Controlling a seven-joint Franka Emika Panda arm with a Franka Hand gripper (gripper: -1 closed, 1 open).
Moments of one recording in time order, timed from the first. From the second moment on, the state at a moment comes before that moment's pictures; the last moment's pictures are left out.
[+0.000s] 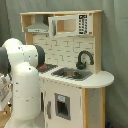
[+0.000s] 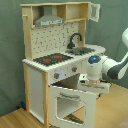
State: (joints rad) arm -0.24 0.07 1.33 -2.31 -0.38 2.14 0.03
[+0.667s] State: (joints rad) arm -0.24 0.07 1.35 -2.26 -0.51 2.00 0.03
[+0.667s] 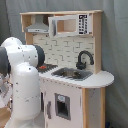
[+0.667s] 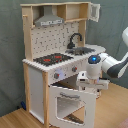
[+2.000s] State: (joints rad) arm -0.24 0.03 1.45 -2.13 -0.68 1.59 0.03
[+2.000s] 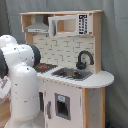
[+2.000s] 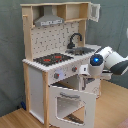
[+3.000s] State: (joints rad) arm -0.24 0.02 1.56 -2.10 -0.92 1.38 0.02
